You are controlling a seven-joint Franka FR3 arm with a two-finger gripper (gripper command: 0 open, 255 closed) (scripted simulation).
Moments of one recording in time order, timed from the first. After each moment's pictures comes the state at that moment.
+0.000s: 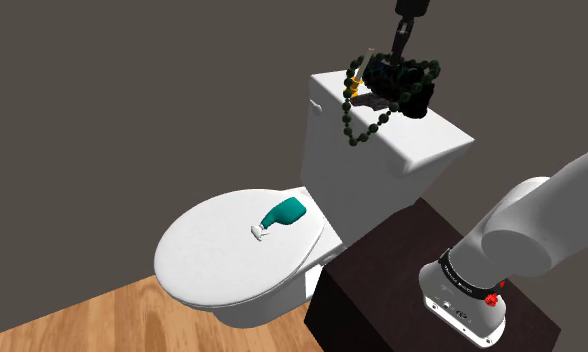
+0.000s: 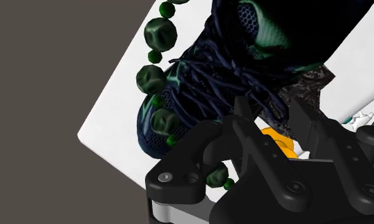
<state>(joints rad) 0.05 -0.19 -0.27 -1.82 -0.15 1.65 -0.68</state>
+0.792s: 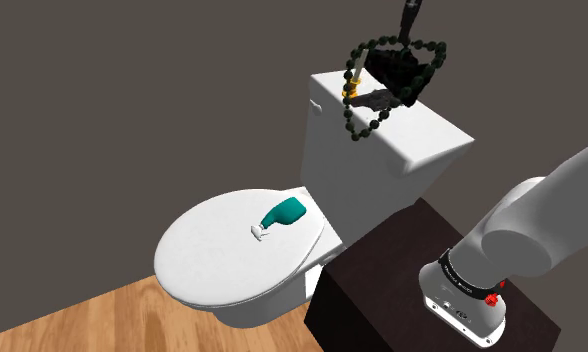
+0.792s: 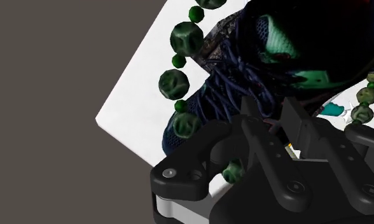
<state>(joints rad) 0.06 -0.15 -0.27 -1.61 -0.13 1.49 -0.70</state>
